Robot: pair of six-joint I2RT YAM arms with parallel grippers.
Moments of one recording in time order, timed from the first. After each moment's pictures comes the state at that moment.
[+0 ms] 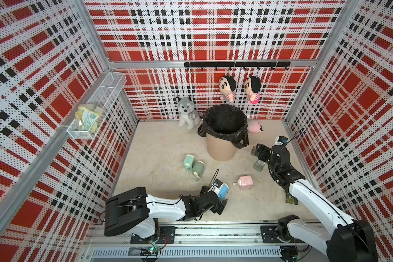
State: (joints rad) left arm -1.24 1.49 0.48 0.29 -0.34 -0.42; right arm 0.27 1.06 0.67 -0.03 0.27 0.57
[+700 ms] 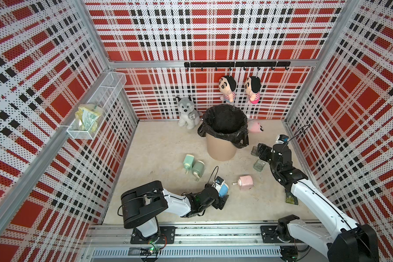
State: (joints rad) left arm -1.14 1.64 0.47 0.54 -0.26 -0.36; right arm 0.27 1.04 0.71 -0.11 0.29 0.53
